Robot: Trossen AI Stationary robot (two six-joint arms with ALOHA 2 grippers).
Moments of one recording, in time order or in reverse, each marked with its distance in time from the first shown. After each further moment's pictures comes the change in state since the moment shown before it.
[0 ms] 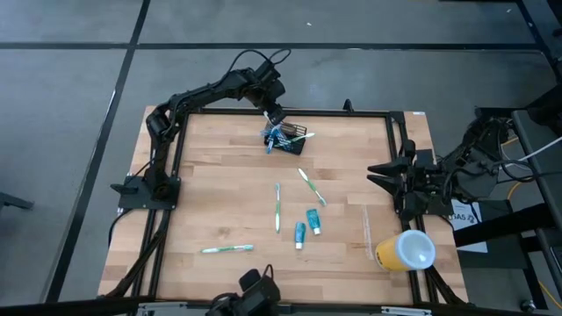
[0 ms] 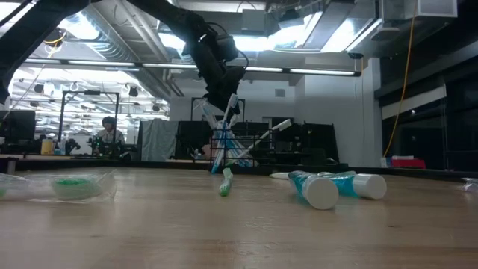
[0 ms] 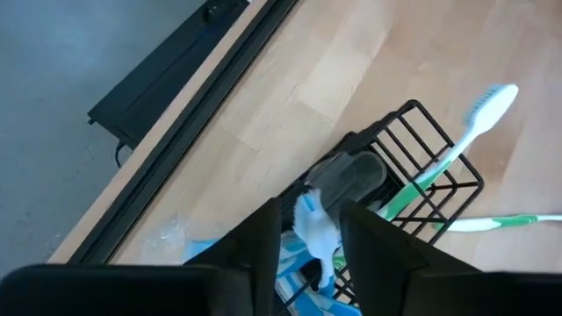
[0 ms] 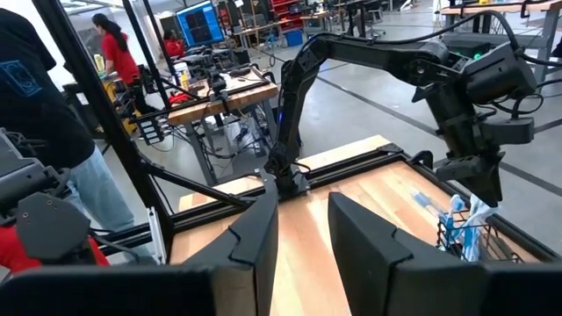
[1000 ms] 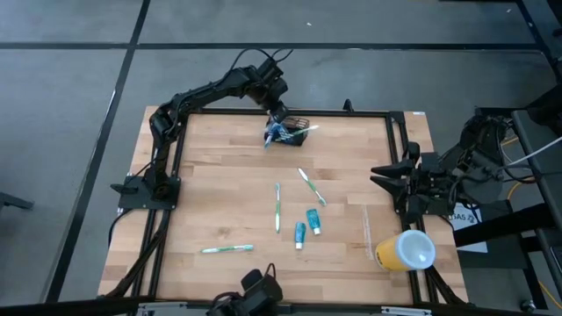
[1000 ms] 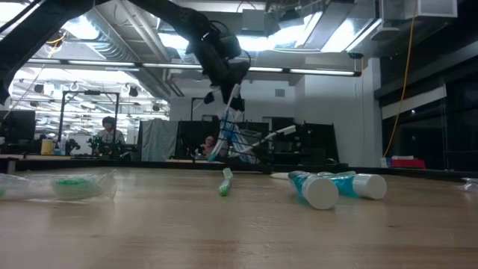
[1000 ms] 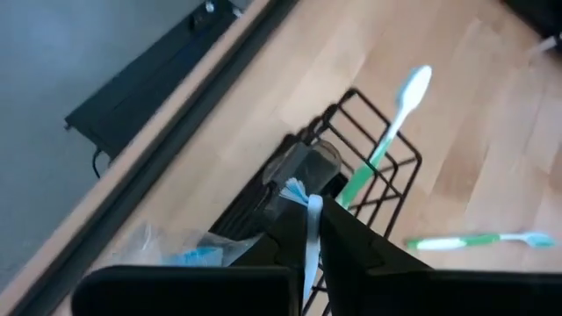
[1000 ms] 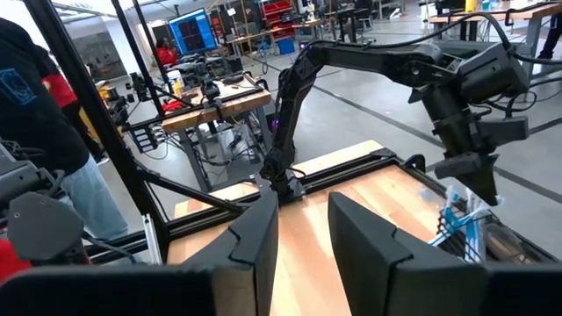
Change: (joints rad) left arm -0.004 0.032 0.073 -0.020 0.041 -0.055; right arm 0.074 0.007 0.000 0.000 0.106 0.022
